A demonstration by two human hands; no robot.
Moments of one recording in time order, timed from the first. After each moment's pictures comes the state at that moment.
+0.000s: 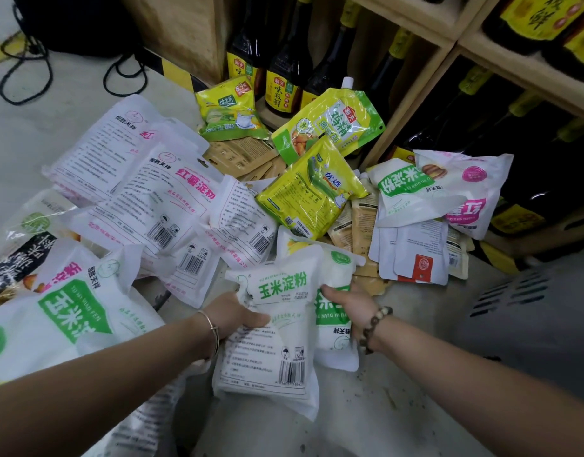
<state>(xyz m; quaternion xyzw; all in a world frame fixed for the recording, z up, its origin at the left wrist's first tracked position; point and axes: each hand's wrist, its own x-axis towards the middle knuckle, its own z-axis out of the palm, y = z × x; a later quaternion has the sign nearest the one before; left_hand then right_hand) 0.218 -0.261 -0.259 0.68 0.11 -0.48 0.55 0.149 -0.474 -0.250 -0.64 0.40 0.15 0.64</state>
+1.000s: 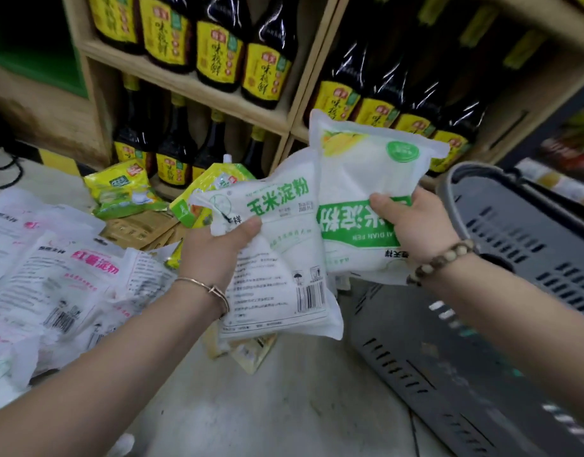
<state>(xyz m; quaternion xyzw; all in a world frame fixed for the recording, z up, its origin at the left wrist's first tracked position) 0.225 -0.355 -0.061 0.53 -0.02 -0.24 0.81 0.110 -0.523 0.033 -0.79 0.33 -0.26 0.45</state>
